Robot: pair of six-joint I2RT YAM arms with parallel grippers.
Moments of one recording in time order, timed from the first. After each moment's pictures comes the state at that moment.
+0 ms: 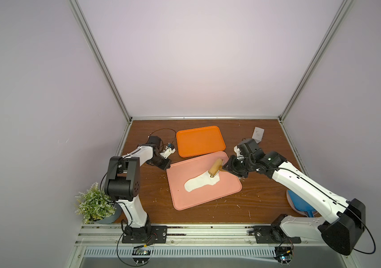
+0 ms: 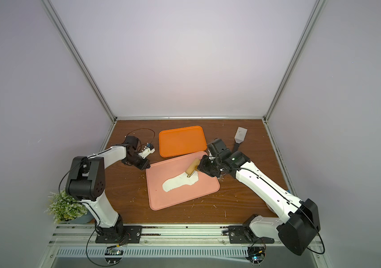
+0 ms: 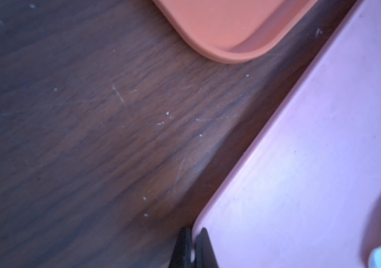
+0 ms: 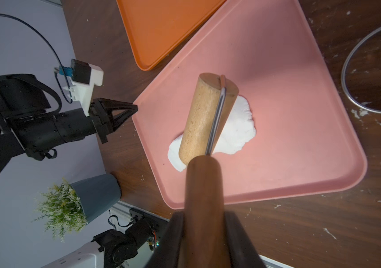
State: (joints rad) left arm -0.04 1.82 1.08 -0.62 0.32 0.47; right arm 0.67 1.27 1.13 -0.78 -0.20 0.96
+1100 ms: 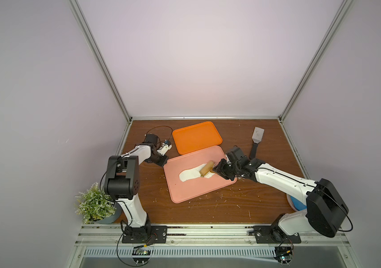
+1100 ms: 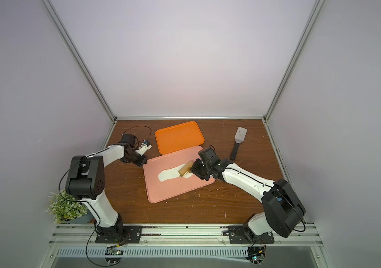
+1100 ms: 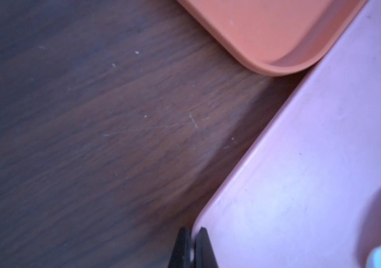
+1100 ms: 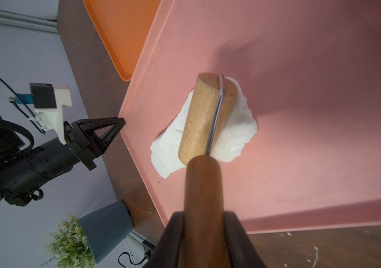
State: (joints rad) left arm -0.01 1.84 1.09 -0.51 0.26 0.47; right arm 0.71 1.50 0.92 -0.38 -0.20 1.16
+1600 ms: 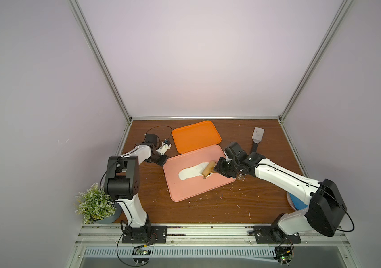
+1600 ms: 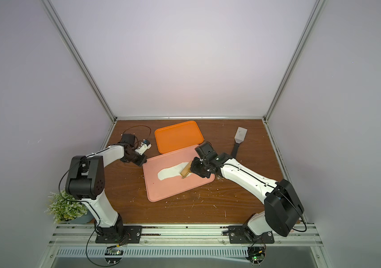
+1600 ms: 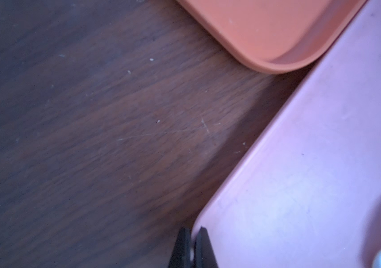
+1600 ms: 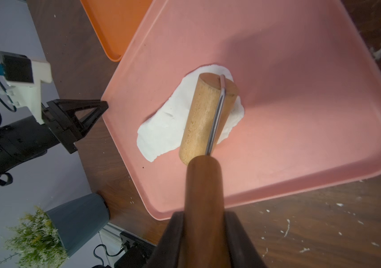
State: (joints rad) left arm -0.01 1.84 1.09 -0.50 0.25 0.47; right arm 0.73 1.45 1.12 -0.64 -0.14 1.02
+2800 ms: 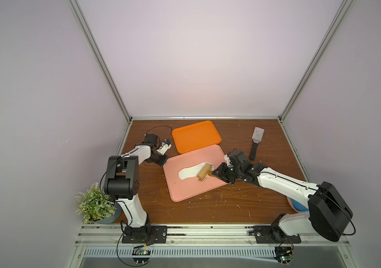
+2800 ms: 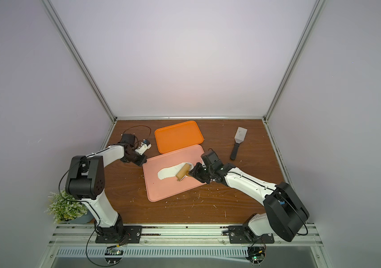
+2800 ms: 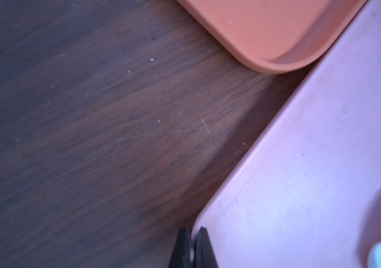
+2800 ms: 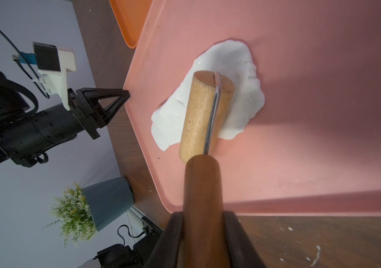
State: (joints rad) left arm -0.01 1.84 1.09 -0.50 0.24 0.47; right arm 0.68 1.38 0.81 -0.33 -0.30 1.09
